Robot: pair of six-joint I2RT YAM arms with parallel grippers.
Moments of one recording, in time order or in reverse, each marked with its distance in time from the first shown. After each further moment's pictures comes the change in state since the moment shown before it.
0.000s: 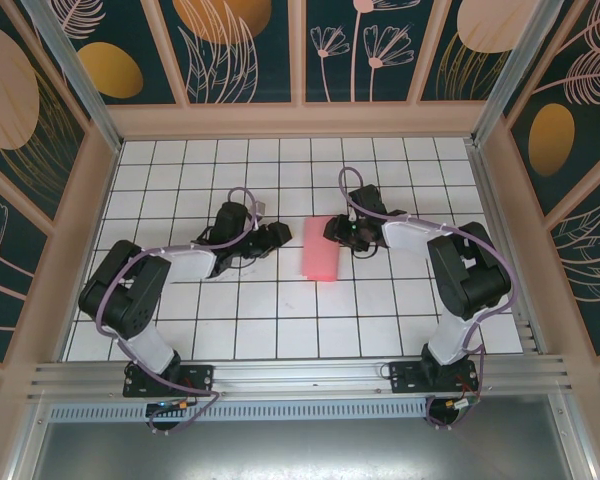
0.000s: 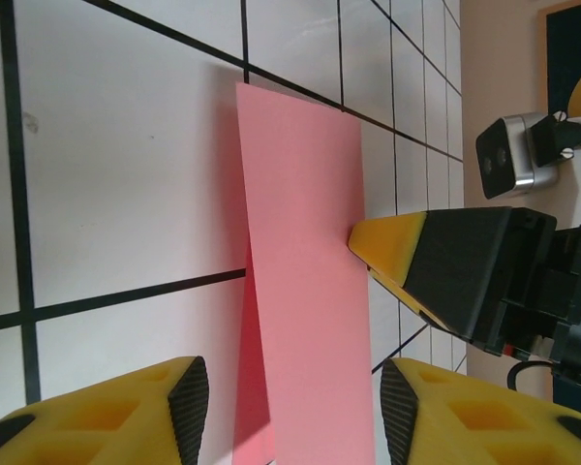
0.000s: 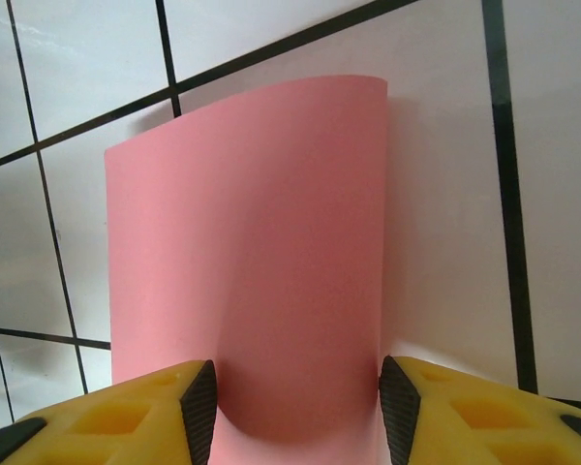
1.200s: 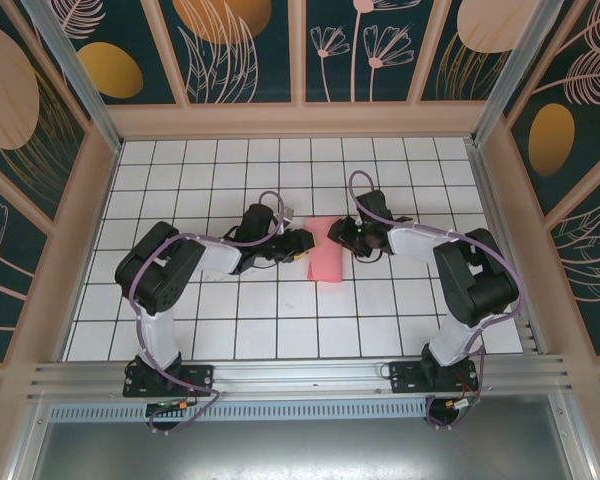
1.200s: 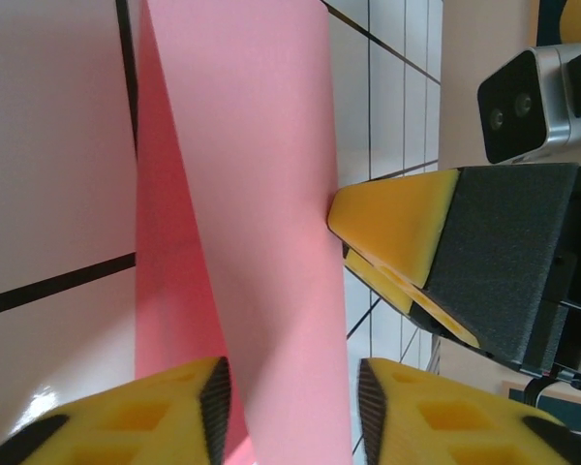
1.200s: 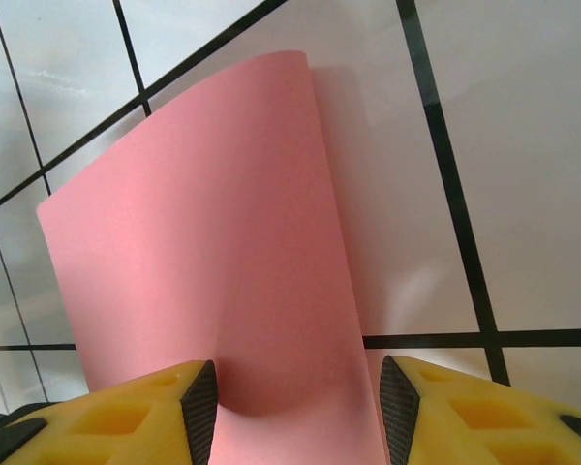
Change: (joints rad) left arm -0.100 0.226 0.120 0.132 0.117 -0.085; right arm -0.016 -0.057 -0.084 0.060 -0.019 0.142
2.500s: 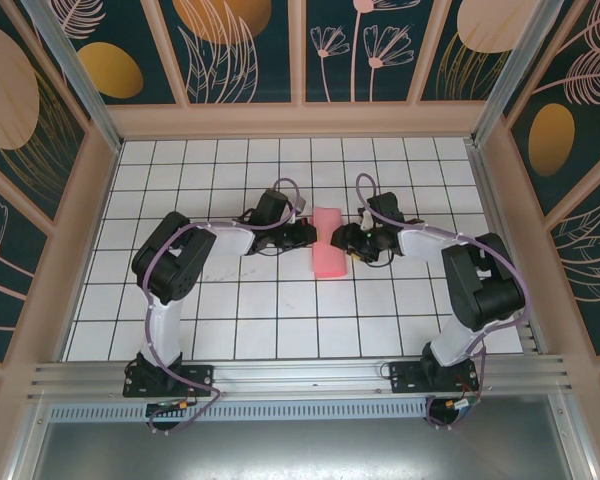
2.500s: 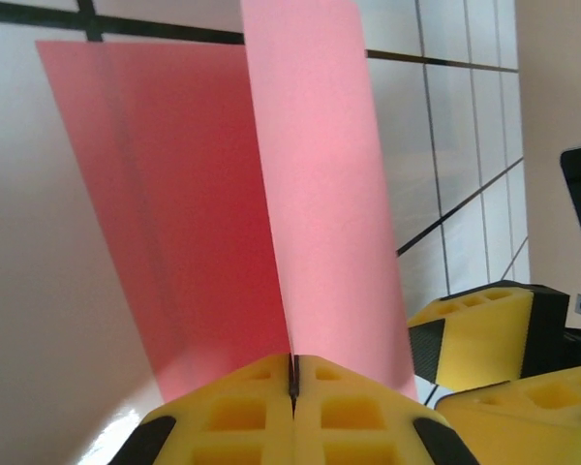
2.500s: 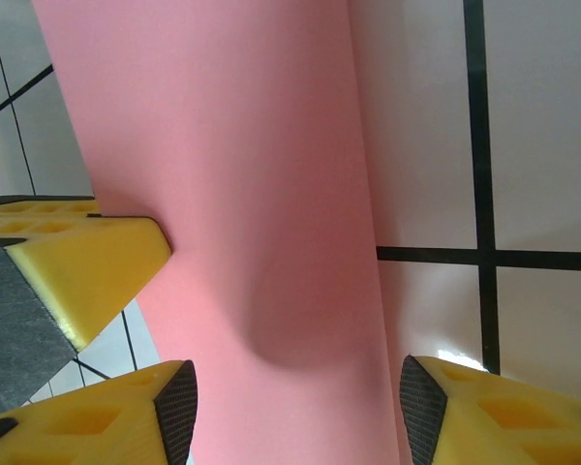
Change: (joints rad) left arm -0.003 0.124 0.258 -0.294 -0.082 0.257; right arm -0.069 -0.037 -0.044 -0.053 -0.209 -0.184
